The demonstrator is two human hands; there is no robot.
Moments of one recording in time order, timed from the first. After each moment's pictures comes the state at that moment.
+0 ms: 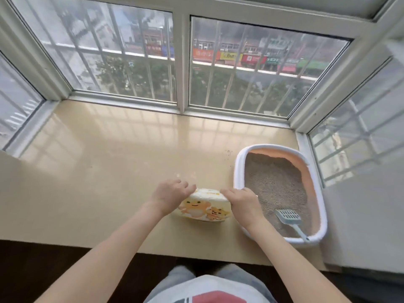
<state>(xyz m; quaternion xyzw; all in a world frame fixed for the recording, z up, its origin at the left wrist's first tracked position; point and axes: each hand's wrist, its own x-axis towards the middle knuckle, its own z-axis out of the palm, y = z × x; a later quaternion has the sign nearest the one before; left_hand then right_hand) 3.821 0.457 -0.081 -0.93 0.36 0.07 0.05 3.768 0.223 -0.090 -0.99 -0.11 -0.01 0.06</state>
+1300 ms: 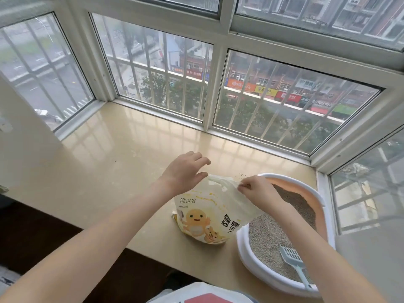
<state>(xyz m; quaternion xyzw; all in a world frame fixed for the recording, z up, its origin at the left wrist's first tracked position) 3.837 0.439 -0.005 -0.95 0.23 -0.09 -0.17 3.837 0.188 -0.005 -0.96 -0.09 0.16 0.22</state>
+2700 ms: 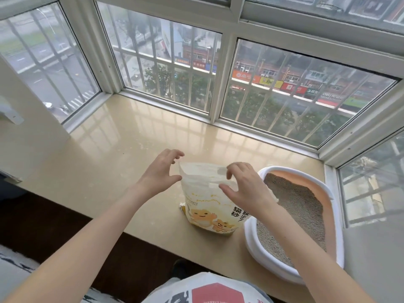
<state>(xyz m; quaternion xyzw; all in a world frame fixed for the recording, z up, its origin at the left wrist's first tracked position) 3.807 0.516 -0.037 -0.92 0.06 0.00 -0.38 3.798 0.248 0.013 -0.95 -0.23 0.01 0.19</state>
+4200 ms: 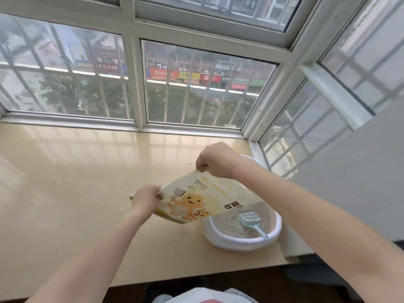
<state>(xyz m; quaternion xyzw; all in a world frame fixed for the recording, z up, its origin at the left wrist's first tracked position) 3.850 0.396 -0.106 -0.96 0.08 0.14 -0.23 3.851 0.190 0.078 -0.96 -0.22 0.13 -0.08</state>
